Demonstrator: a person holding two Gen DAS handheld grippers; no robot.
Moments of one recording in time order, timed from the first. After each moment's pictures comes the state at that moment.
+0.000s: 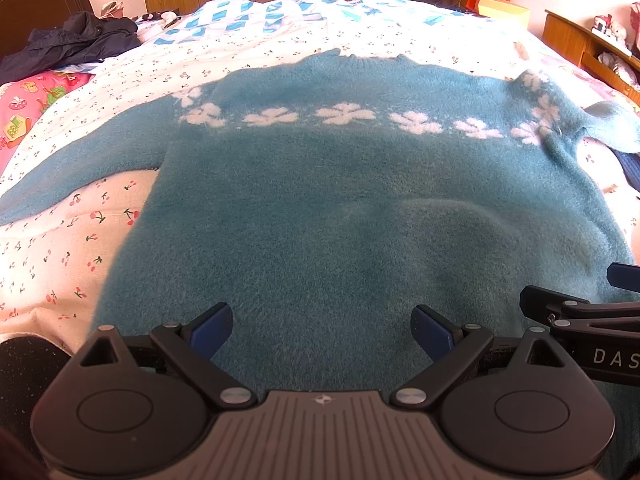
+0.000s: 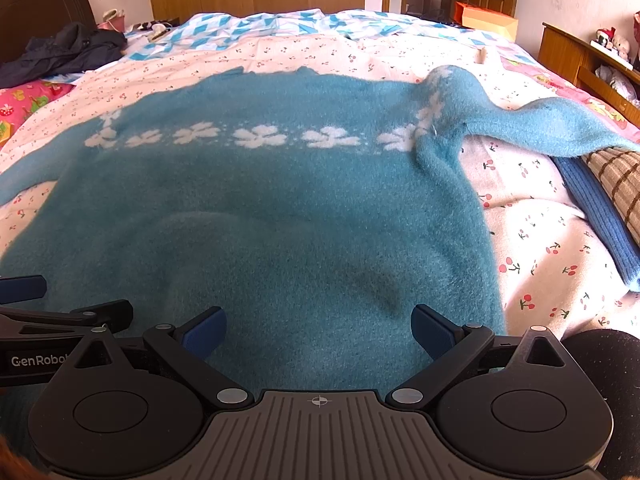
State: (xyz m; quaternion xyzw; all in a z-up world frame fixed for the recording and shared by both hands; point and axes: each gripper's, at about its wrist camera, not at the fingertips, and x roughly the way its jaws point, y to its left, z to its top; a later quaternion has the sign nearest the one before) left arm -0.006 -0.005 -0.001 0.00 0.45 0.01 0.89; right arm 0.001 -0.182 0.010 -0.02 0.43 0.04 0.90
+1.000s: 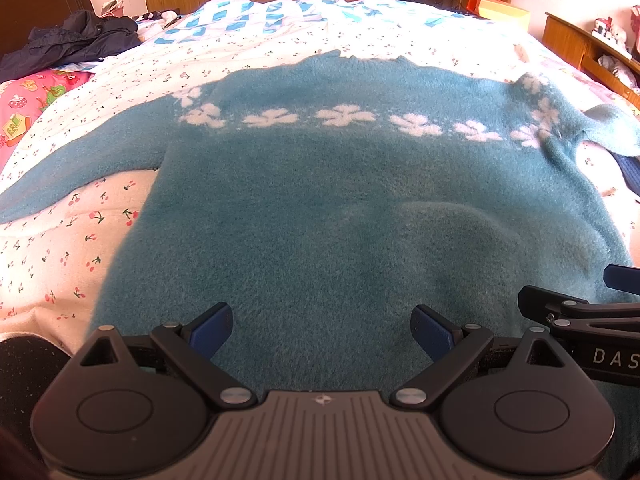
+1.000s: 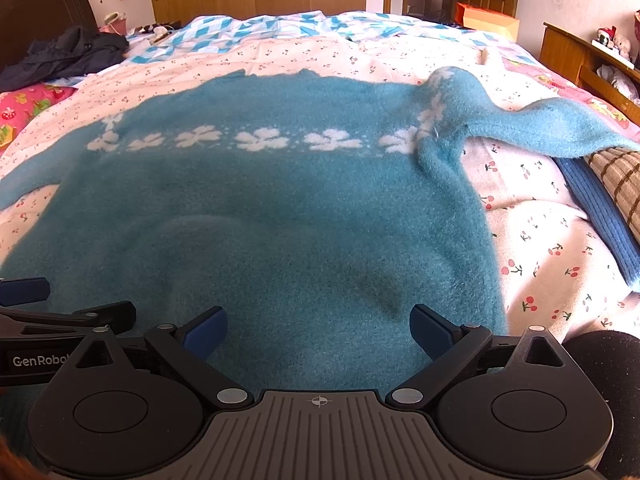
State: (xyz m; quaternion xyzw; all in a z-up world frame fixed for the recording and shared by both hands) left arm -0.005 -0.004 -0.001 0.00 0.45 0.00 0.89; right arm 0.002 -0.183 0.011 -0.01 0.43 0.04 0.90
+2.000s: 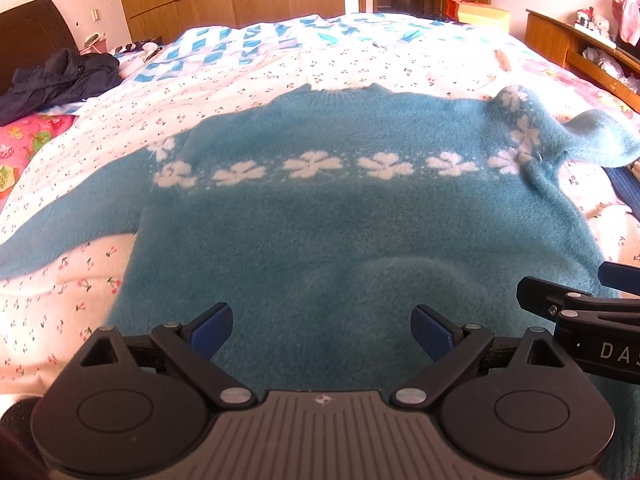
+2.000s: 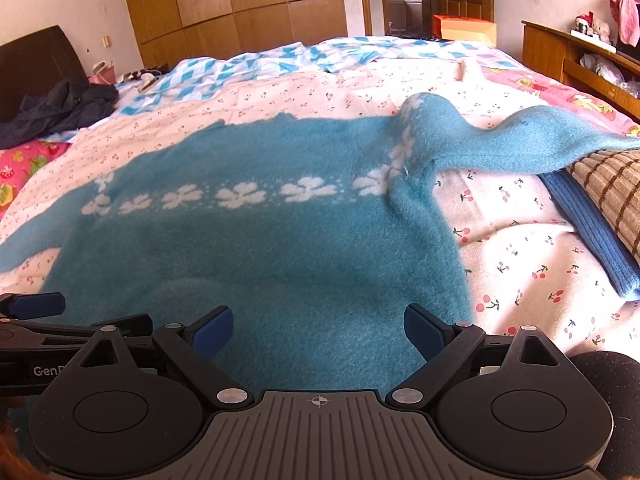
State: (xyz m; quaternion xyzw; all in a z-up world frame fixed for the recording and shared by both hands) left arm 0.022 -0.033 0.025 0.03 0.43 -0.01 0.90; right arm 0.016 -0.214 0.030 0.05 0.39 0.04 0.92
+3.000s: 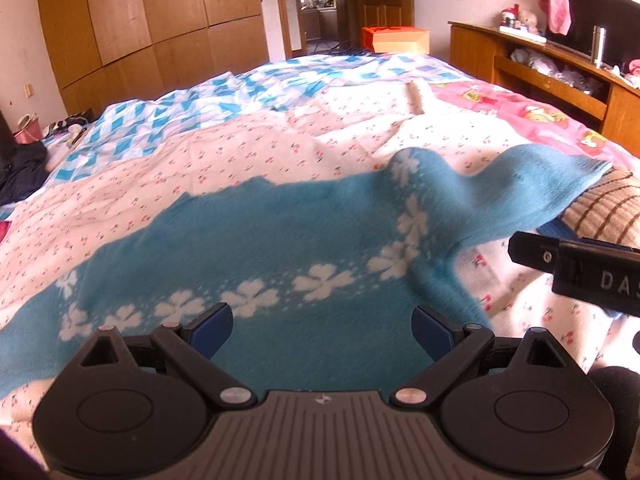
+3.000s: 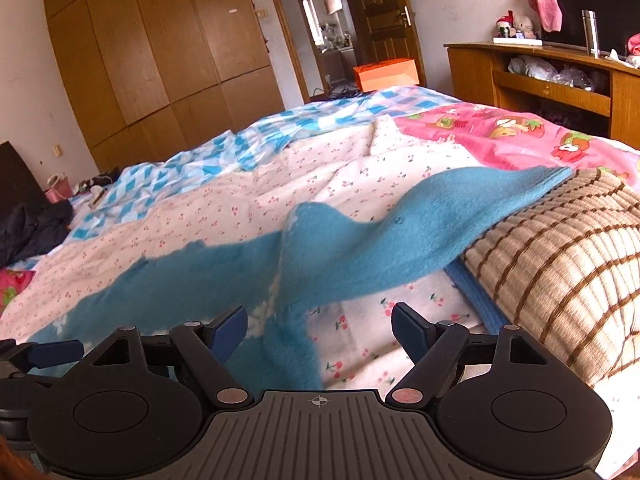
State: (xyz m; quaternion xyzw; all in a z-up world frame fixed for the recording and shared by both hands) left arm 0.084 -0.147 0.079 0.08 0.37 -0.10 0.92; right arm 0.059 -0.336 0.073 0.14 0.30 -0.04 0.94
